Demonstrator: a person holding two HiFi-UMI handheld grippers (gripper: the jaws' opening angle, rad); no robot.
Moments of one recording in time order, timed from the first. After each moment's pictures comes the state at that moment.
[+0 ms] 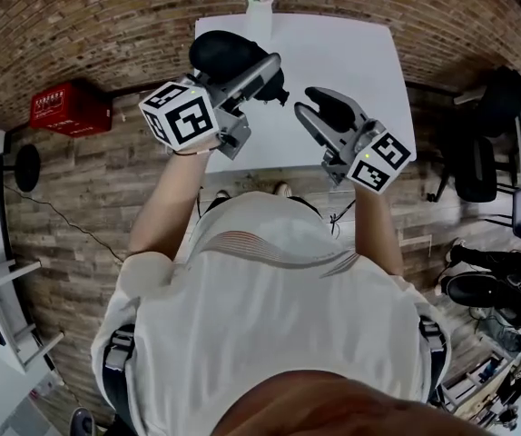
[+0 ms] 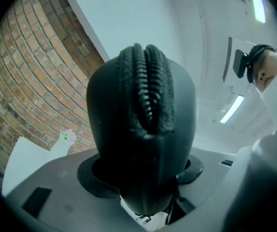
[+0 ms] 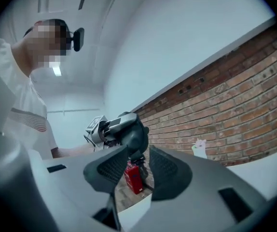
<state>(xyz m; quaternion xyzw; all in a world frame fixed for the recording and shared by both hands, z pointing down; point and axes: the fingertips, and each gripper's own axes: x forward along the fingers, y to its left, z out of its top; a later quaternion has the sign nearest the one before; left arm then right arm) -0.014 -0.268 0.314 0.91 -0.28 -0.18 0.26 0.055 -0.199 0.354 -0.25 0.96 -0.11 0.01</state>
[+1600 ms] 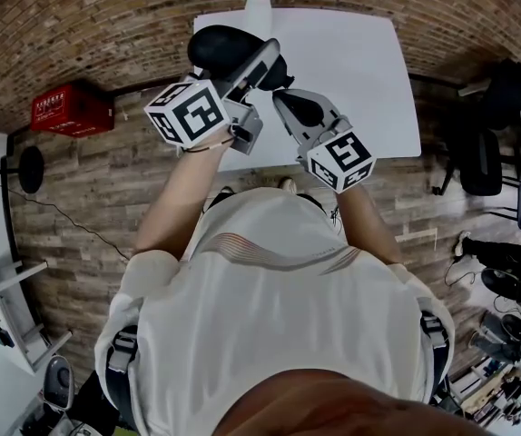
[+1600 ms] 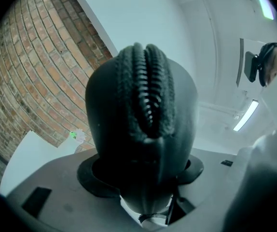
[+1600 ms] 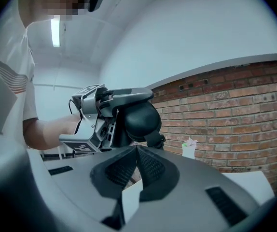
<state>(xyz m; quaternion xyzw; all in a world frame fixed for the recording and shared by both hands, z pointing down) -0.013 -0.295 0.321 0.87 -0.34 -0.20 0.30 0.018 -0.221 0.392 -0.32 0.94 -0.04 -0.08</state>
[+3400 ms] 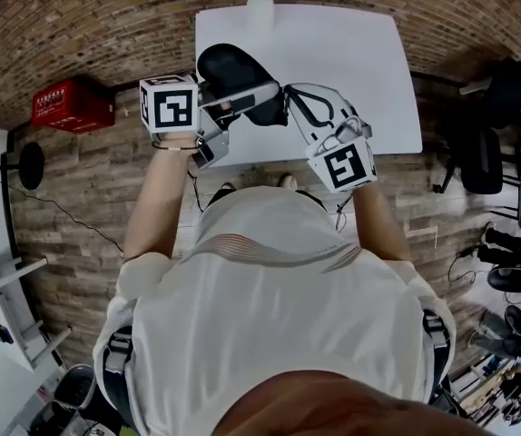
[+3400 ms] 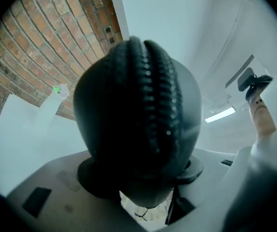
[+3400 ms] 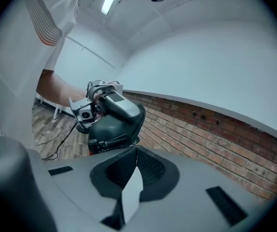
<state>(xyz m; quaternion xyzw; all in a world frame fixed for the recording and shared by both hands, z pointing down) 0.002 -0.230 0.363 0.90 -0.12 -0.07 0.41 0.022 -0.208 0.378 -0.31 0.90 0.22 -0.19</state>
